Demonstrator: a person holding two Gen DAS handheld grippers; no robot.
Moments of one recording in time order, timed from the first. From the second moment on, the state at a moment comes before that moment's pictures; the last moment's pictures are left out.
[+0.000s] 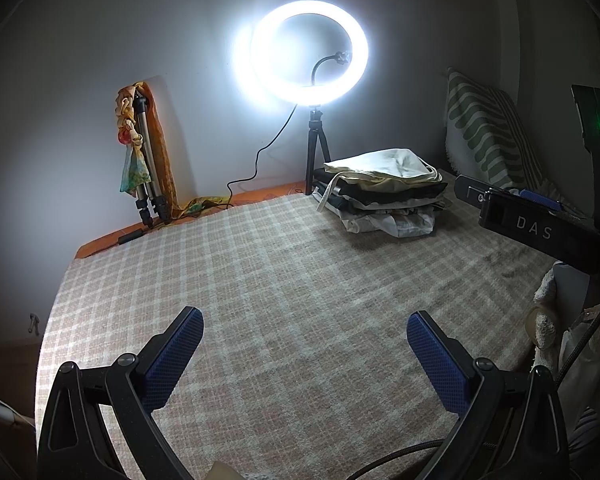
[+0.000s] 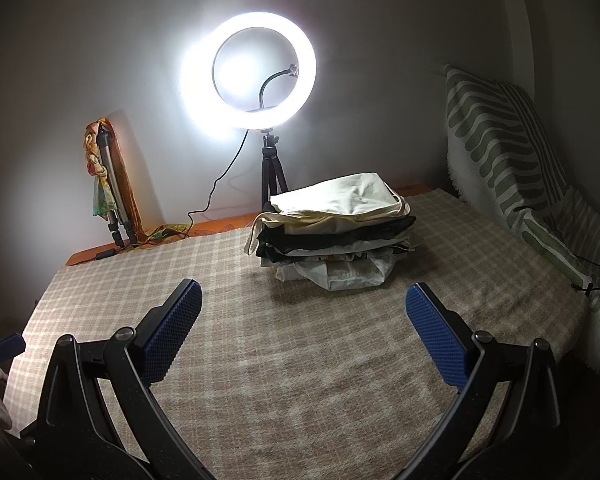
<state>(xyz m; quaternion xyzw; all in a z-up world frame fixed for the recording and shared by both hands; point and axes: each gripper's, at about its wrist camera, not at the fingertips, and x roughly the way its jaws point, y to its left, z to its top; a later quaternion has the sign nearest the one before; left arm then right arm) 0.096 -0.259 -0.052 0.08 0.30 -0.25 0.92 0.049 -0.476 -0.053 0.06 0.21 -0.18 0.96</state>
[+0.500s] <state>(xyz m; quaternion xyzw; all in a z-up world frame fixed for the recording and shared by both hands) 0.097 -0.256 -0.055 0.08 0.30 -0.24 0.92 0.048 -0.473 -0.053 0.06 0.21 -0.18 0.96</state>
